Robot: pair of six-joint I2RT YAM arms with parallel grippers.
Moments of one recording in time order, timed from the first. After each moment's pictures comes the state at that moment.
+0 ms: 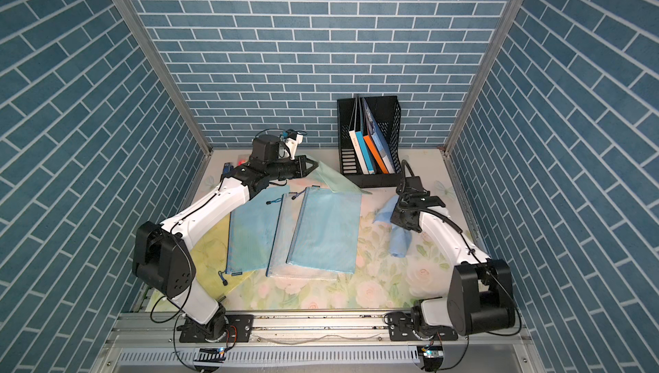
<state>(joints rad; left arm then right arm) -0.48 1.67 1.45 -0.25 0.48 -0.47 0.18 1.34 0.99 -0.79 0.05 0.51</state>
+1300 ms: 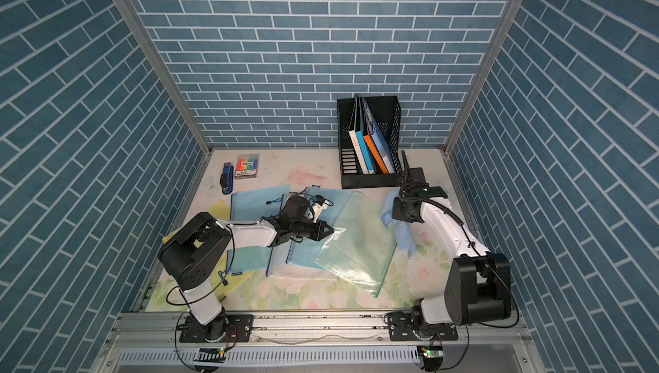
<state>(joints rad) -0.68 1.79 0.80 0.31 0.44 -0.52 0.23 1.42 1.09 -0.84 -0.01 0.30</state>
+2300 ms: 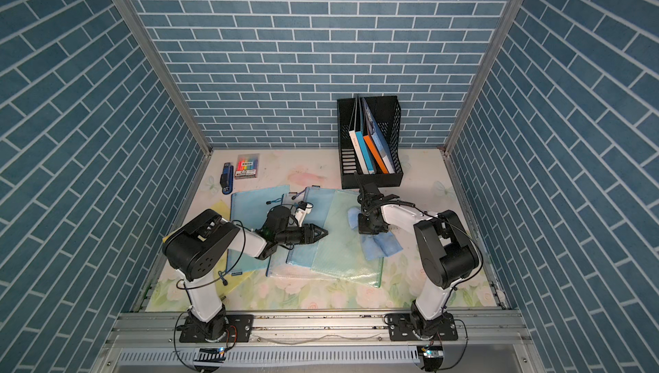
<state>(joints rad) -0.56 1.90 0.61 0.74 0.65 -0.76 0.49 1.72 1.02 -0.59 -0.06 0.40</state>
